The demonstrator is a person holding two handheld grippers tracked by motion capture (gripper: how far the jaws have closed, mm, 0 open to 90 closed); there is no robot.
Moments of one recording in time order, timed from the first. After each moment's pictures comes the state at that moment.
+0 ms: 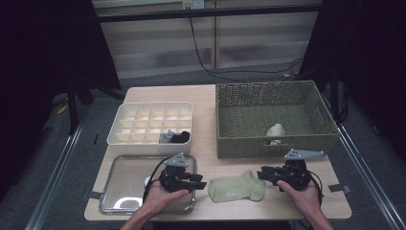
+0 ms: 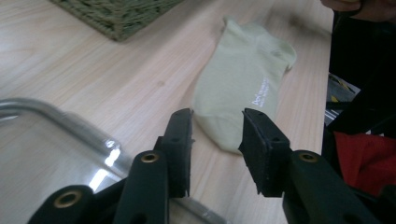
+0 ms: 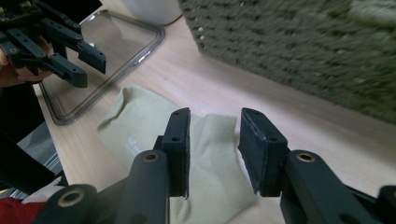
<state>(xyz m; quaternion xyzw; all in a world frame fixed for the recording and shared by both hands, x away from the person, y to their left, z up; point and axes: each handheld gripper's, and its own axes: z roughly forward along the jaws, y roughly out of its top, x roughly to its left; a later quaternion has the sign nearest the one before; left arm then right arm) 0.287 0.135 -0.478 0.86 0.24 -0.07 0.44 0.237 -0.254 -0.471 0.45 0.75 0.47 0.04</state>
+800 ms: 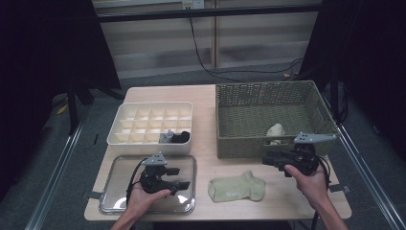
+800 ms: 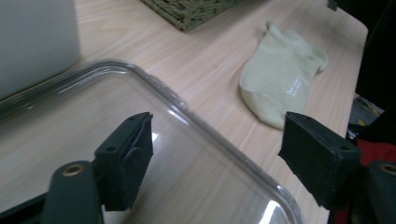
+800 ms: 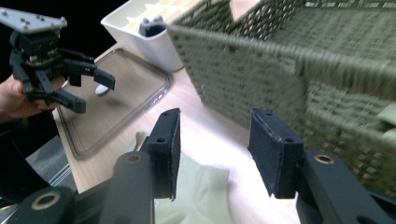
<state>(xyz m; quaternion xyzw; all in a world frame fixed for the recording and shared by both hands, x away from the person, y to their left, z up) 0.282 0.186 -0.472 0.84 0.30 -0.02 0.45 0.257 -0.267 -0.426 0.44 0.74 0.51 0.05</state>
